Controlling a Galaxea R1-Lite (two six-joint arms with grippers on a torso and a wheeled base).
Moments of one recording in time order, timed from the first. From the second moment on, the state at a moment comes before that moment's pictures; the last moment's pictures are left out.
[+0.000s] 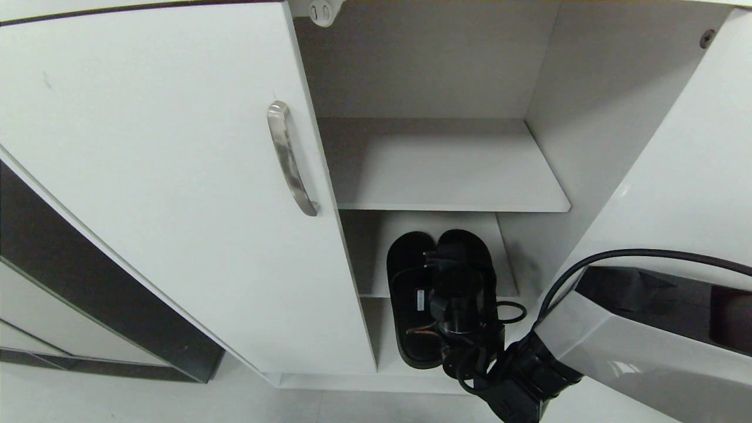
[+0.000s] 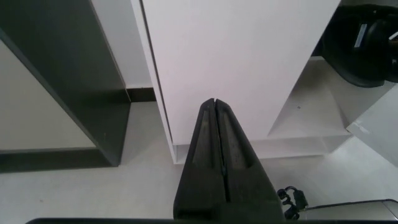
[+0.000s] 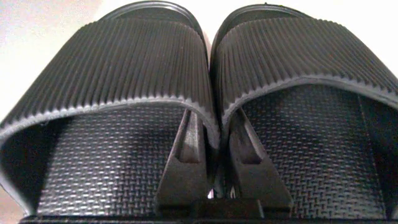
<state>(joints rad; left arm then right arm) 0.00 0.00 0.00 0.00 -0.05 0.03 0.82 2.31 -1.06 -1.16 -0.79 0.09</state>
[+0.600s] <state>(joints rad) 0.00 0.00 0.00 0.00 -0.05 0.02 0.74 2.40 -1.32 -1.00 -0.79 0.08</state>
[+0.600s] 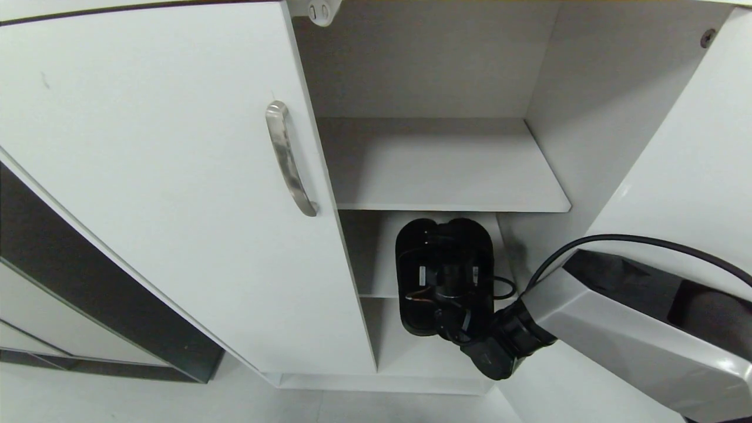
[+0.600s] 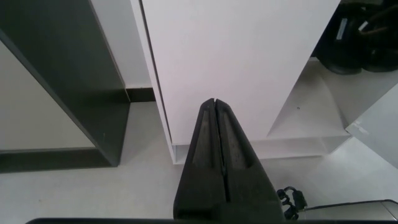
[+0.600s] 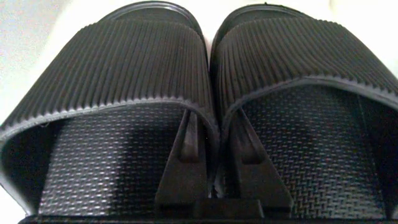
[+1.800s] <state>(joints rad) 0.00 0.00 0.00 0.00 -0.05 0.02 0.70 2.51 -1.63 -0.82 -0.77 0.08</state>
